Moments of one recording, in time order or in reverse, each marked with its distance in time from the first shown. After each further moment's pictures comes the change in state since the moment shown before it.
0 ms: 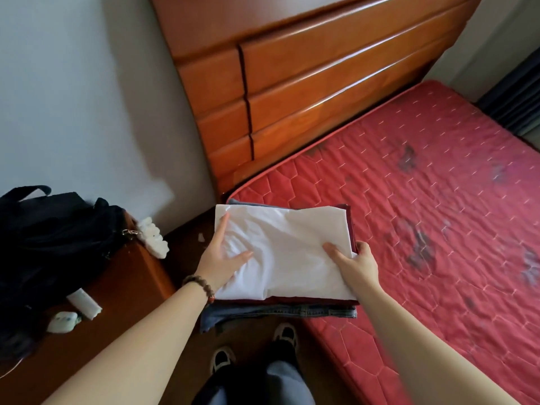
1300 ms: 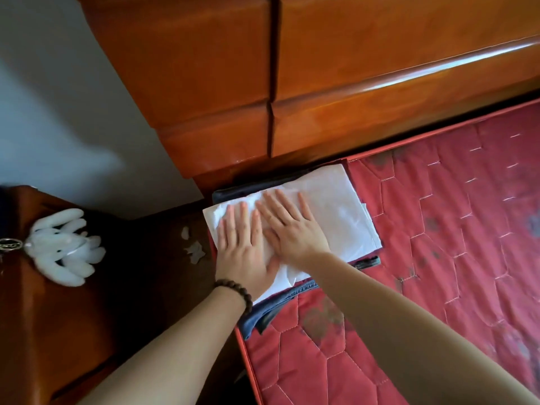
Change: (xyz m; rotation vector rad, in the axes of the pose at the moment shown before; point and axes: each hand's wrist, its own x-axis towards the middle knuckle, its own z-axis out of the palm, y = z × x) left_hand 0.276 -0.137 0.141 1.048 0.263 -0.004; right_hand 0.321 -0.034 0.267 -1.073 -0.360 -1.405
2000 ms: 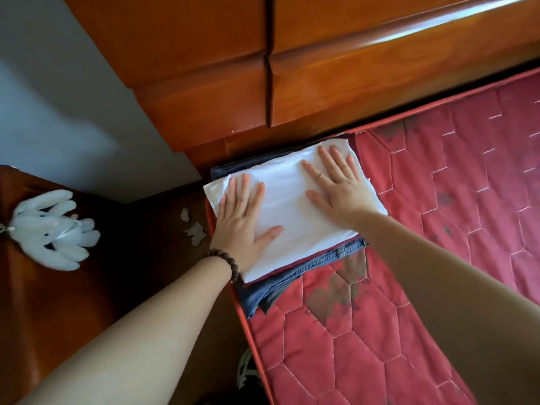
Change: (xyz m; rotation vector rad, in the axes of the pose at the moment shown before) left_hand 0.020 -0.027 0.023 -0.221 -0.063 0.127; right_hand -0.013 0.090 0.009 0.066 -0.079 0.163
